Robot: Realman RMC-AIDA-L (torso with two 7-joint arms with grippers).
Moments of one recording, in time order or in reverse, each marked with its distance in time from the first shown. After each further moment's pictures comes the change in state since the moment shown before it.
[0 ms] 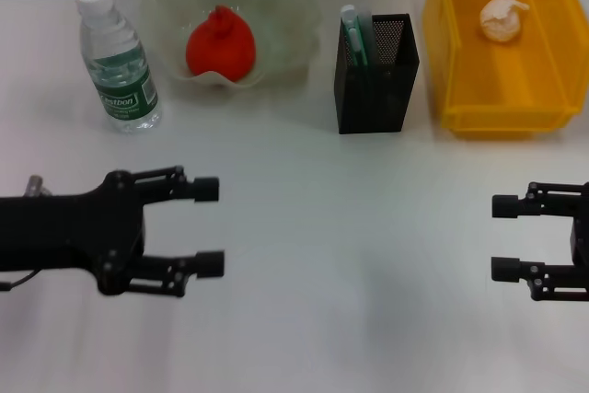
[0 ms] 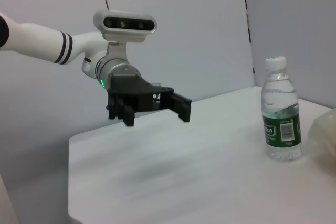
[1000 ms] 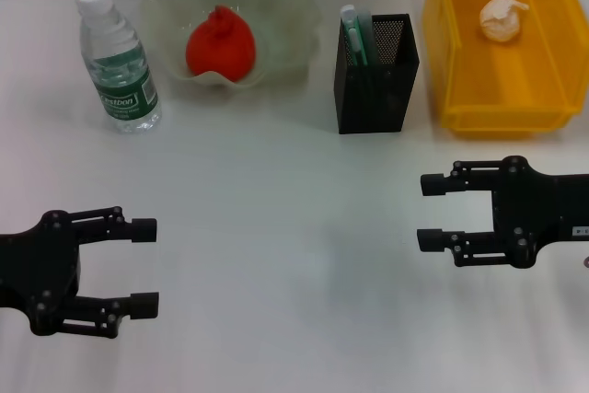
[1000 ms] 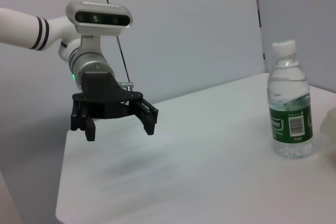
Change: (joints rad) left arm 0.060 0.059 -0.107 0.005 0.161 0.065 0.011; right arm 0.134 0.004 -0.109 0.144 -0.013 0.172 0.004
